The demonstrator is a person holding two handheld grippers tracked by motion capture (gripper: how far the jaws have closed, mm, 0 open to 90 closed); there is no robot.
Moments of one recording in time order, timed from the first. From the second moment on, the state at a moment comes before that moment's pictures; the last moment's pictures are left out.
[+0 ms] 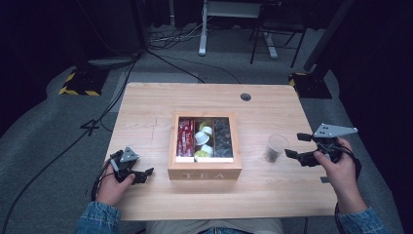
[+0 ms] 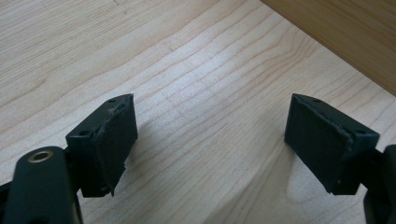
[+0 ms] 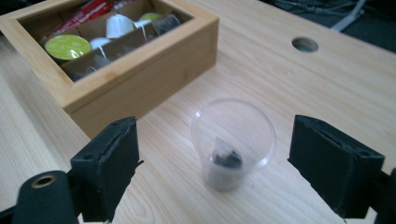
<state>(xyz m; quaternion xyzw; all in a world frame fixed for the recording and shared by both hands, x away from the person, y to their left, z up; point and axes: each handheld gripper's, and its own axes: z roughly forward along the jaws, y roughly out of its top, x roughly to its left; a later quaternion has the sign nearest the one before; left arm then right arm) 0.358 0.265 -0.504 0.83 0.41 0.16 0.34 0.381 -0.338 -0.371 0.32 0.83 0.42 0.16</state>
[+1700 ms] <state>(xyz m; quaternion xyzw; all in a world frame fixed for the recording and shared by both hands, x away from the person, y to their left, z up) 0.362 0.265 -0.504 0.83 0.41 0.16 0.34 0.396 -0.404 -0.503 0.43 0.81 0.35 0.19</state>
